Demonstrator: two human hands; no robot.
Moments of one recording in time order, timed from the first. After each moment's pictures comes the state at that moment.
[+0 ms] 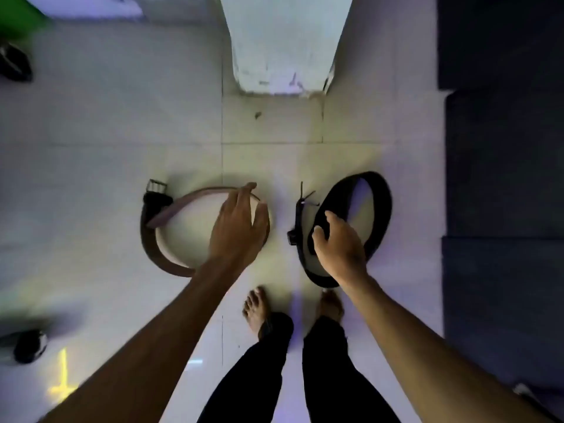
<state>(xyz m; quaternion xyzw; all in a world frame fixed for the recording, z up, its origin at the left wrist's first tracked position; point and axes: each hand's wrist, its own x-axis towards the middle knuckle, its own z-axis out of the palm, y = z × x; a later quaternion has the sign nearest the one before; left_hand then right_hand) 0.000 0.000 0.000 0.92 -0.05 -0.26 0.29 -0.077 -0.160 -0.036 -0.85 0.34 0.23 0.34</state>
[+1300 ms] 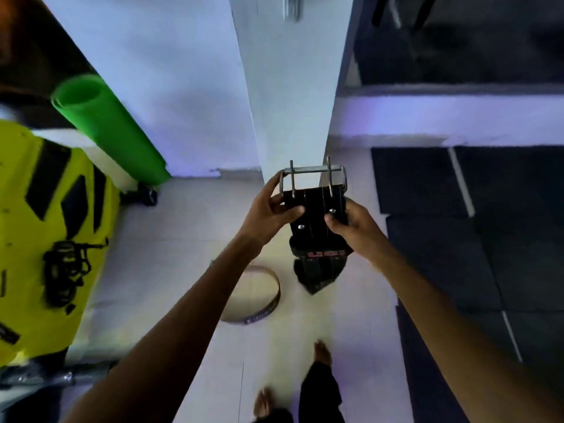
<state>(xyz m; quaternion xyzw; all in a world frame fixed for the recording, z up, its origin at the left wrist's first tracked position) -0.021 -0.030 0.472 0.69 -0.09 -0.26 0.67 -0.097 -0.219 0.467 -0.77 0.11 0.06 0.63</state>
